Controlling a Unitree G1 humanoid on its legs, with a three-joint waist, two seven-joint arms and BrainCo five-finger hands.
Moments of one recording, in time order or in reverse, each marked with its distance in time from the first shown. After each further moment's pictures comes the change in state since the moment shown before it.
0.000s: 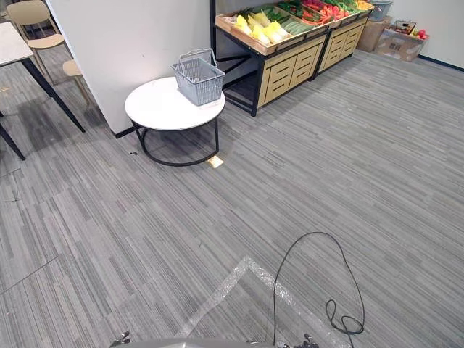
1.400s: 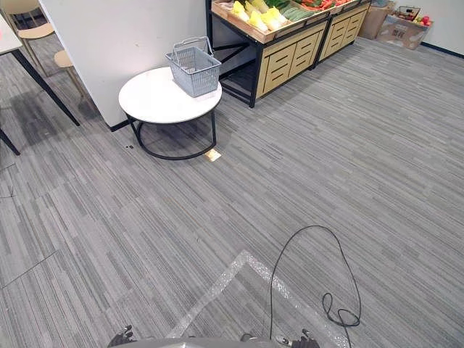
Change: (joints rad) left arm -0.033 0.005 -0.003 0.039 -0.002 -0.012 -0.022; right arm -0.022 0.002 -0.021 0.014 0.036 0.010 0.042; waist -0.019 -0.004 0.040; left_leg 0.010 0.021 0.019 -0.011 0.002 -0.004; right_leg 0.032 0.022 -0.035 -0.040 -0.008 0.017
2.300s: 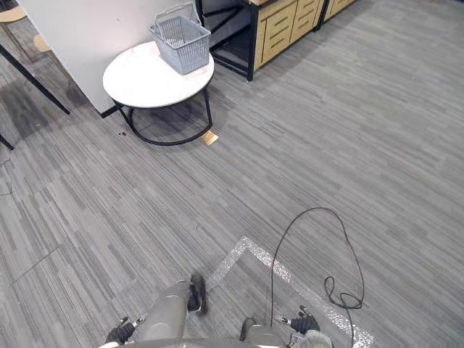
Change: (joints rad) left arm -0.003 -0.038 0.078 -0.074 -0.164 0.015 0.004; right arm -0.094 -0.057 0.139 -0.032 0.078 -0.008 0.005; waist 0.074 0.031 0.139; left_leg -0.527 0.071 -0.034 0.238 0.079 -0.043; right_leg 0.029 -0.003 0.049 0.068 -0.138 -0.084
